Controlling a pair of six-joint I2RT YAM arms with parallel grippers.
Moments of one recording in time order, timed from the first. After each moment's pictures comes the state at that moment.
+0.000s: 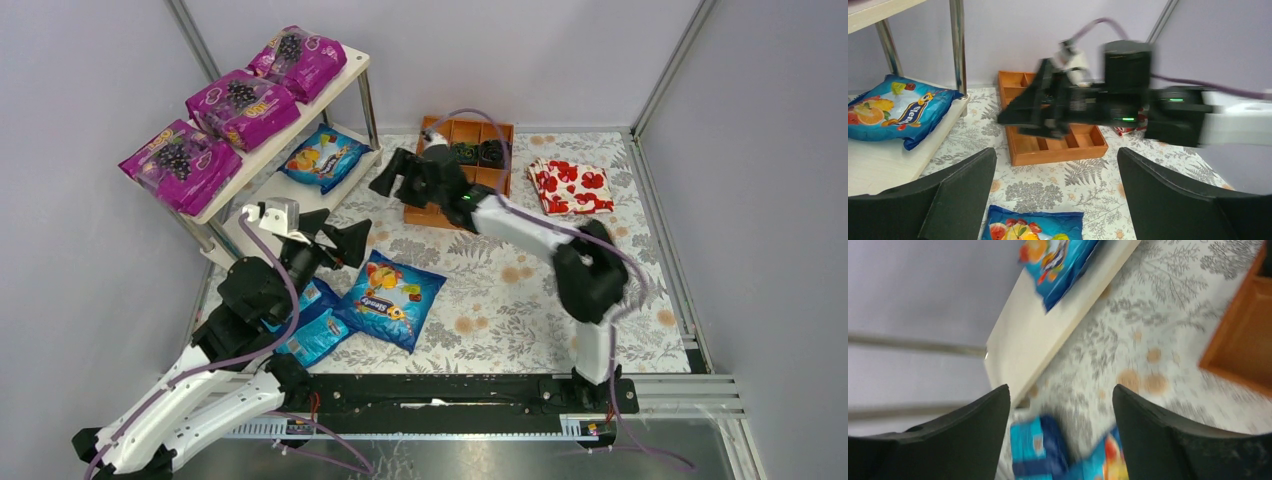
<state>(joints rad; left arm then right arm) -0.79 0.54 0.79 -0.14 -0.35 -0.24 0.74 2.08 1.63 0.04 -0.07 0.91</state>
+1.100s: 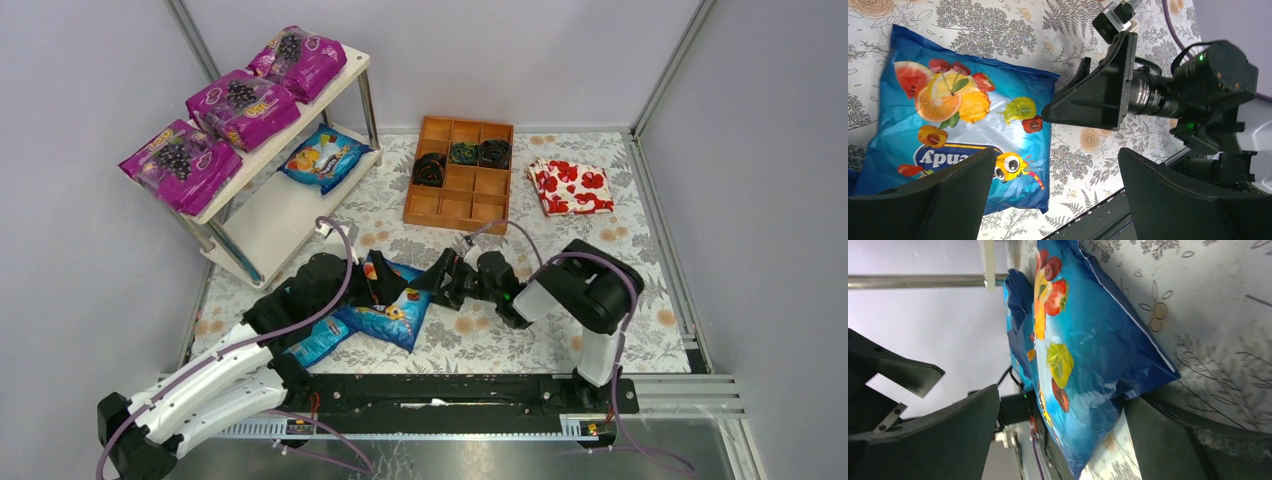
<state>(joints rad) -0.78 0.70 0.58 -0.37 -0.08 -0.72 0.74 1.84 0.48 0.97 -0.43 1.20</state>
